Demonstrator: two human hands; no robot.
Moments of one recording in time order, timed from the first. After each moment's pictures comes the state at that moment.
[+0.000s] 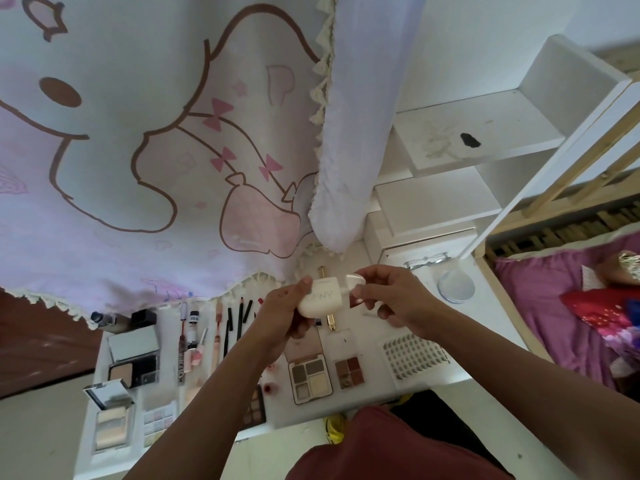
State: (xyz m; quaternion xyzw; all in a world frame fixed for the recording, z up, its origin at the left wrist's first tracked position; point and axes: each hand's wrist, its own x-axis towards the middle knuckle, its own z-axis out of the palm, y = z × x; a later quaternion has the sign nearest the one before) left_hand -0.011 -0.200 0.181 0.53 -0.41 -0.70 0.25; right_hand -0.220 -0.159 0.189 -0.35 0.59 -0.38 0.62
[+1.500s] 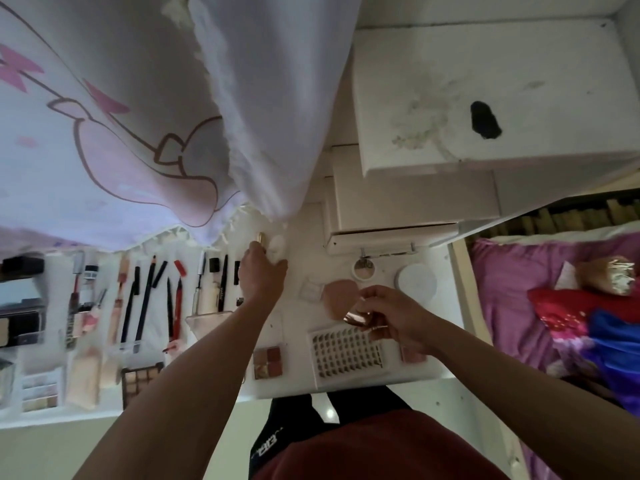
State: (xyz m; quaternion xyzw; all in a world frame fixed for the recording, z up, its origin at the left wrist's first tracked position) left_hand -0.143 -0.268 0.019 0.79 -0.51 -0.33 0.11; right_hand -0.362 -0.174 0.074 -0.17 0.62 -0.20 0.74
